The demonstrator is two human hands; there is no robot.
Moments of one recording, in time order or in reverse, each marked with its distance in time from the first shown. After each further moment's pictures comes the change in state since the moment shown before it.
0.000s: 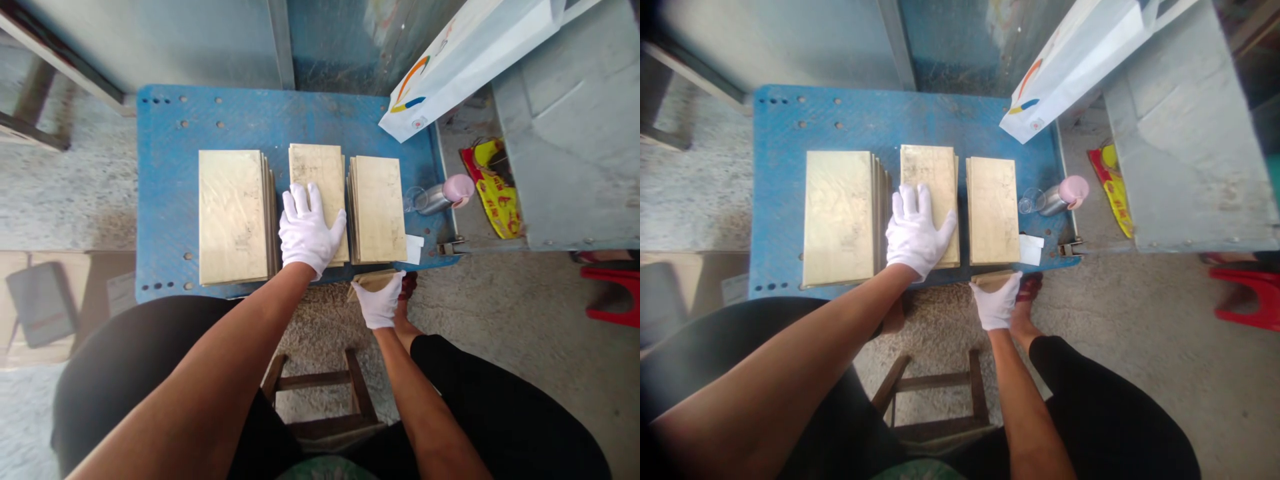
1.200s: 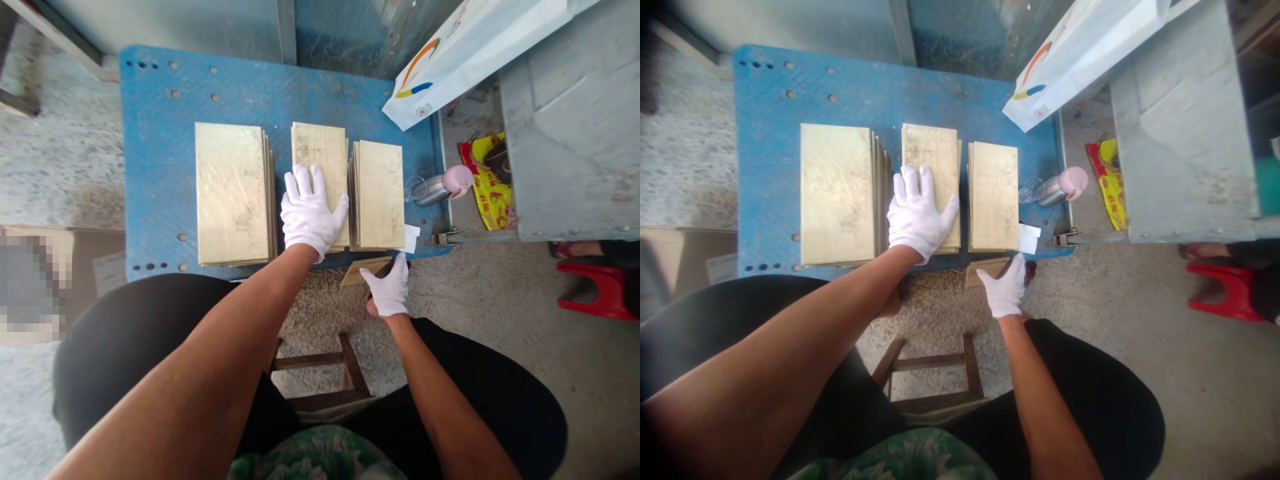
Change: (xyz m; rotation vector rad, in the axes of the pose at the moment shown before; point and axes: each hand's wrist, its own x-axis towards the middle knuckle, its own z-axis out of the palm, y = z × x) left_hand 0.000 0.000 -0.003 -0.043 -0.049 -0.007; right_hand 0.024 -0.010 -0.052 -0.126 -0.139 -0.038
